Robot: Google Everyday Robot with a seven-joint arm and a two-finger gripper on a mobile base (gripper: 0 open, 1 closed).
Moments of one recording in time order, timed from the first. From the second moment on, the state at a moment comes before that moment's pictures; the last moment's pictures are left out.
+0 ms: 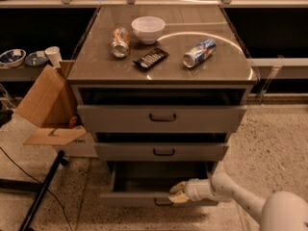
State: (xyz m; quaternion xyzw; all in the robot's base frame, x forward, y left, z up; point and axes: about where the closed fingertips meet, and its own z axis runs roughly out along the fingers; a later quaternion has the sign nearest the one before) arm 0.546 -0.116 0.193 -0.49 0.74 0.30 0.34
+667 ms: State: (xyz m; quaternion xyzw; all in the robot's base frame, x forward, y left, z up) arm 0.562 -0.123 0.196 -0.48 0.75 0.29 0.35
